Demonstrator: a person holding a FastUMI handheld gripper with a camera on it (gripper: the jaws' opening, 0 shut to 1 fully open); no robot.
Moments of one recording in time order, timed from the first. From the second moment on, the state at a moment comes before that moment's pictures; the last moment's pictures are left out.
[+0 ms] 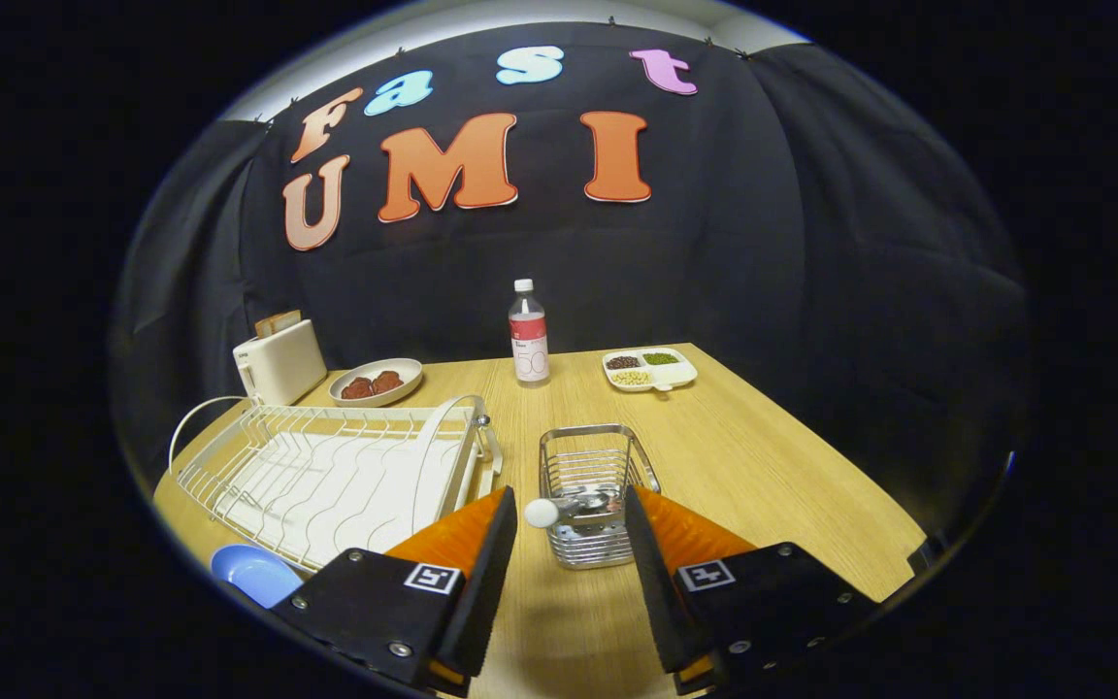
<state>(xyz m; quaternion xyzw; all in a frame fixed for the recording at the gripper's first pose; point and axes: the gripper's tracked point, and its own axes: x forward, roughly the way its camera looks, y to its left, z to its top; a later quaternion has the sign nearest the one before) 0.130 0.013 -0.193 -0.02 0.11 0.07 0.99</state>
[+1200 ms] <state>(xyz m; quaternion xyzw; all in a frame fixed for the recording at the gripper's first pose) 0.136 0.010 -0.111 -0.05 0.03 0.03 1.00</state>
